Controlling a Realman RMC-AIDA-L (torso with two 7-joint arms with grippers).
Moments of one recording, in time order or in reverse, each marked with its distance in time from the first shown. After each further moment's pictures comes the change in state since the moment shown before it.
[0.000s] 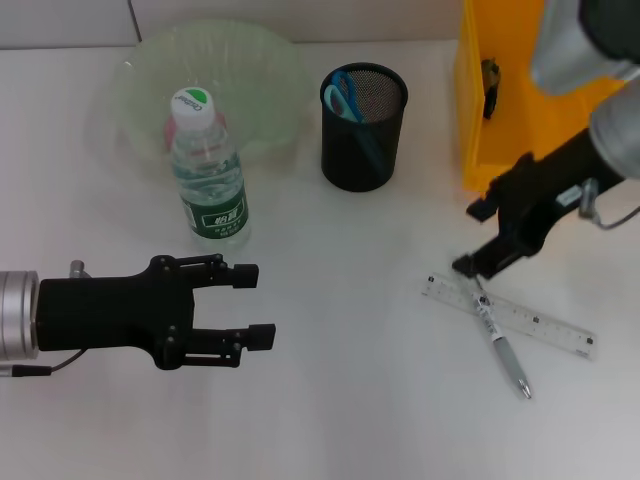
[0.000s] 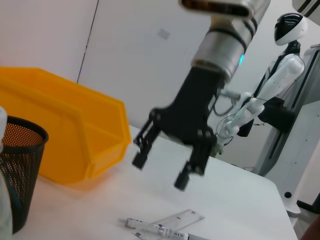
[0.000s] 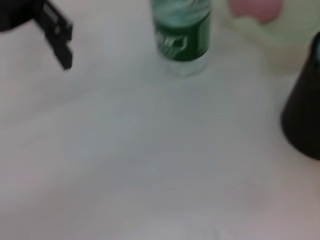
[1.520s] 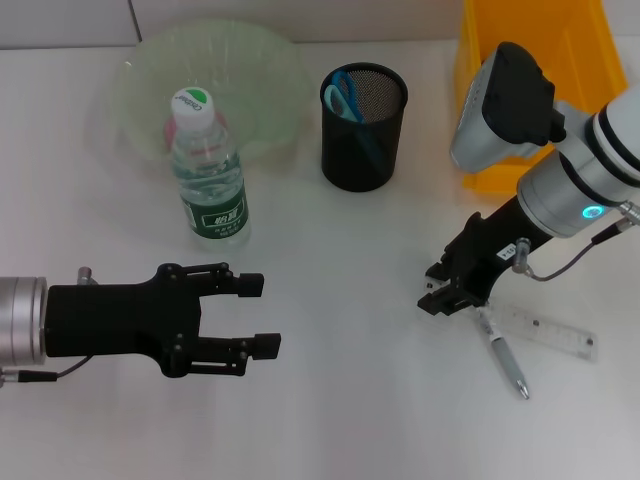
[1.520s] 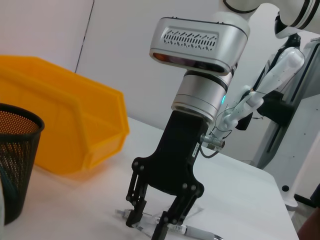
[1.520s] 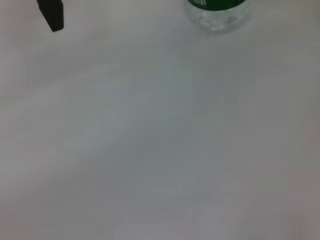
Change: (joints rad) left arm -0.003 -0.009 0.000 -0.001 0.026 -0.013 -0.001; right arm 0.051 0.007 -0.167 0.325 0.060 0.251 -0.013
